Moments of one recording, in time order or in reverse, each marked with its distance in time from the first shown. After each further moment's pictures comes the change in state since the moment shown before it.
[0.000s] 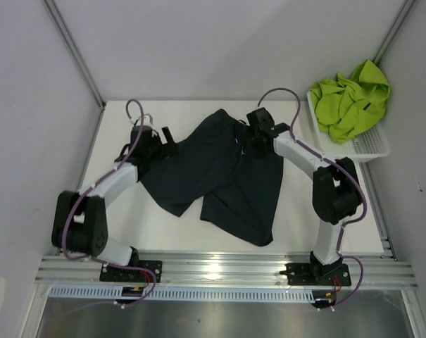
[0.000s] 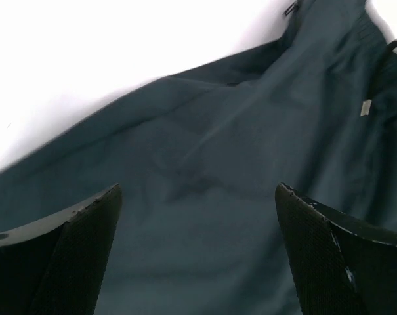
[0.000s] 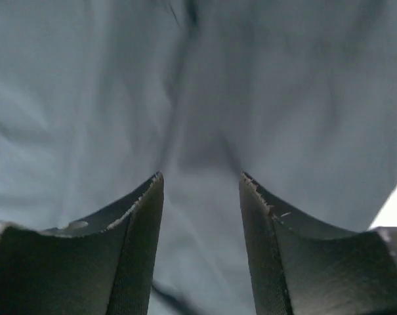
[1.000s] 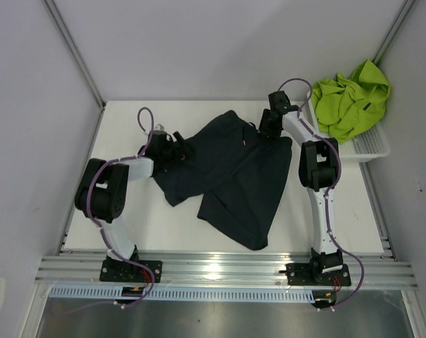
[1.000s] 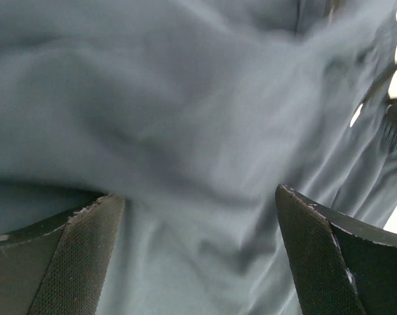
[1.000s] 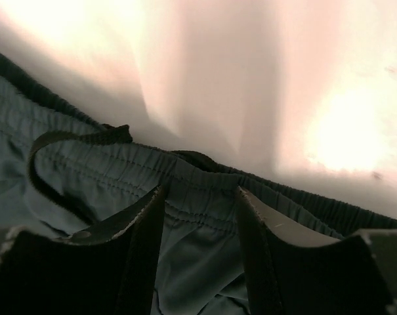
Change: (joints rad) left arm -0.045 0.229 -0.079 0.239 0.143 -0.361; right arm -0.276 0.578 0.607 -0.027 -0.136 -0.103
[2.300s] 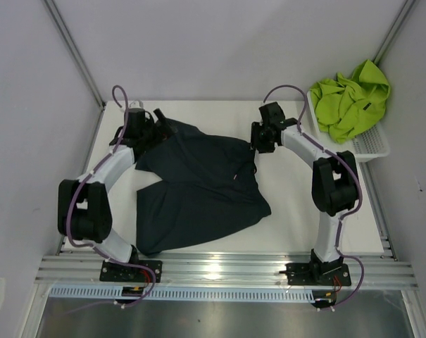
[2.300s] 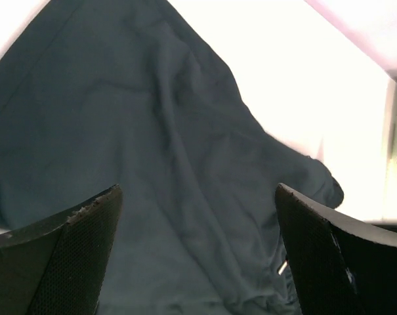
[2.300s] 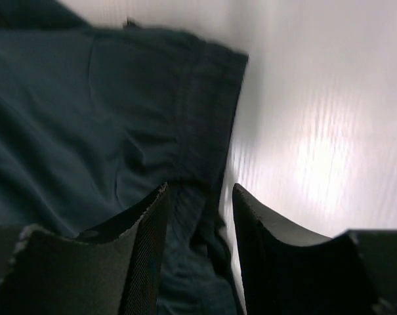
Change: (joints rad) left arm 0.117 -0.124 0.309 -0.351 -0.028 0.161; right arm 0.151 -0.492 -0.544 0.055 -0.019 -0.056
